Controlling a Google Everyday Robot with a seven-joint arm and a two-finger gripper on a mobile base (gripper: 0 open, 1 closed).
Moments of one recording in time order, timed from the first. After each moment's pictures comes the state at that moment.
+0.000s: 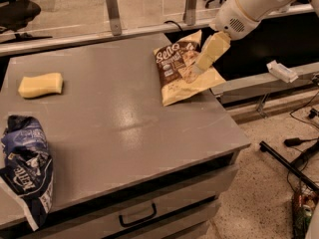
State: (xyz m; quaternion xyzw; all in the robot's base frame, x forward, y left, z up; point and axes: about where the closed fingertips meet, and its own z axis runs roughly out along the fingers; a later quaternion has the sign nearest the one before) arm 0.658 -0.131 0.950 -0.56 0.77 0.08 0.30
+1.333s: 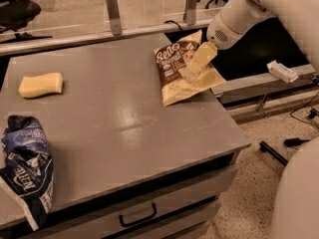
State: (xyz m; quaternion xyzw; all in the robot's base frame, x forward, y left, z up) arm 0.704 -0.137 0.901 -0.48 0.83 0.06 0.27
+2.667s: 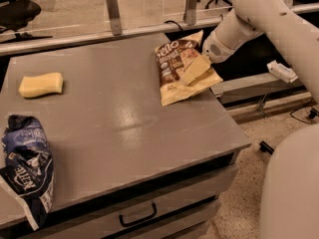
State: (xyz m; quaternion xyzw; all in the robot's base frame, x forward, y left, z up) arm 0.720 -0.135 0.845 -0.45 0.85 0.10 0.25
